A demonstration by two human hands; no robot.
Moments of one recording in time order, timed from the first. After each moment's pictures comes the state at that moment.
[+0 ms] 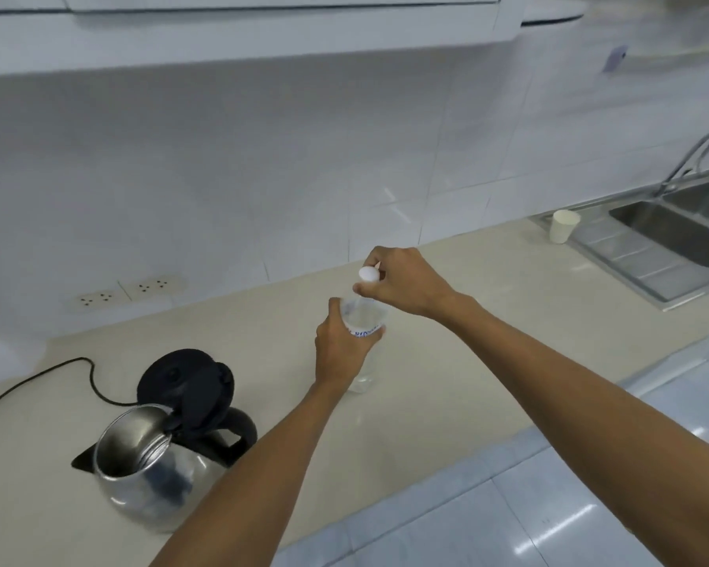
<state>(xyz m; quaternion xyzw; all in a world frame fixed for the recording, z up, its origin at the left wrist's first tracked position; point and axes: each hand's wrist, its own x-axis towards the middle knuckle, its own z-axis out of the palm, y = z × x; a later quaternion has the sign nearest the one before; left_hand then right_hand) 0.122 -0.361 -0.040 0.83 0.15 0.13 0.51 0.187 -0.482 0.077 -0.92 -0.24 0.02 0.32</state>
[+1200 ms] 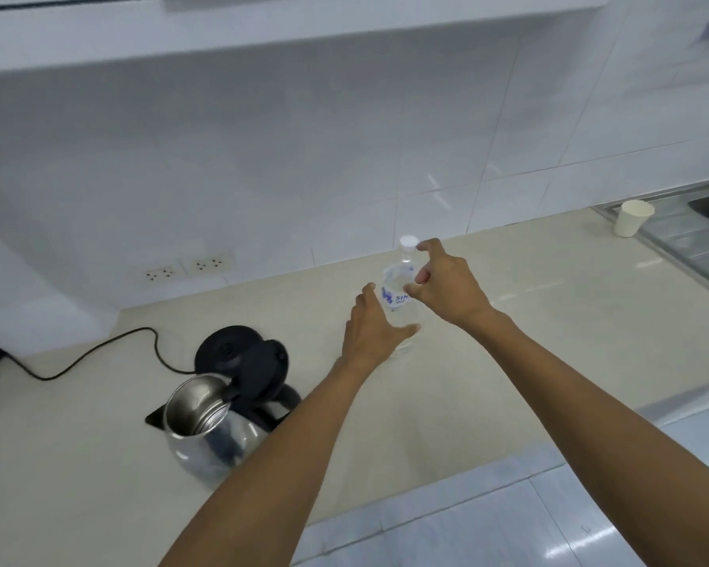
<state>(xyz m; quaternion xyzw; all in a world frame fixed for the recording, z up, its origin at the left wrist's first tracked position) 0.114 -0.327 -0.029 0.89 0.15 0.02 0.42 0.177 -0.462 0.039 -0.92 -0.19 -0.02 0.34</state>
